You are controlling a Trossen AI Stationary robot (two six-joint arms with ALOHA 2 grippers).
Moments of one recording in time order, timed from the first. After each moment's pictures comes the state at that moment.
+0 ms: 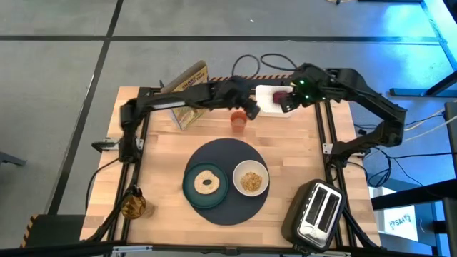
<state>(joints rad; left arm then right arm) 0.27 1.97 1.92 -0.58 -0.27 -0.39 -0.38 1.36 1.73 -1.41 0.16 0.68</state>
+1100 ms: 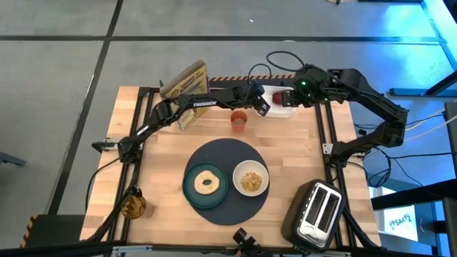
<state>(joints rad) 0.39 2.42 2.07 -0.38 -0.27 -0.37 -0.38 1.36 1.73 -1.46 0.19 0.96</state>
